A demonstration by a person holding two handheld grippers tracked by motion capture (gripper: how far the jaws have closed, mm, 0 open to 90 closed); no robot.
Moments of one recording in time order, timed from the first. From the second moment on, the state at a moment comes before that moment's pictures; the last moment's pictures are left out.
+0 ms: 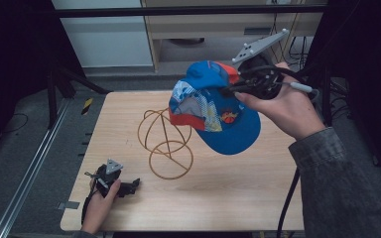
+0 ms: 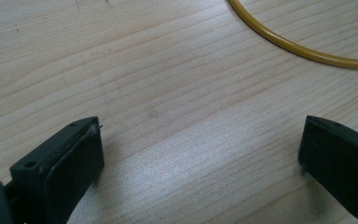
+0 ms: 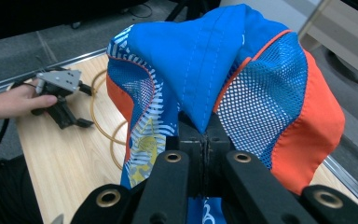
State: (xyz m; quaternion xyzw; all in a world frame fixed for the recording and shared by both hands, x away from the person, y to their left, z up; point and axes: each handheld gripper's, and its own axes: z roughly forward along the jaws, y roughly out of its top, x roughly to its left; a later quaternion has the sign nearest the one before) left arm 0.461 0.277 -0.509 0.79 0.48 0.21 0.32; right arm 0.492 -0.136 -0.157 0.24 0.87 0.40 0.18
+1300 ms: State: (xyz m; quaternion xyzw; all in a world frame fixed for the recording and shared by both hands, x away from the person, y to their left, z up) left arm 0.461 0.277 -0.509 0.79 0.48 0.21 0.32; right arm 0.520 -0.032 -0.164 0.20 0.88 0.40 0.16
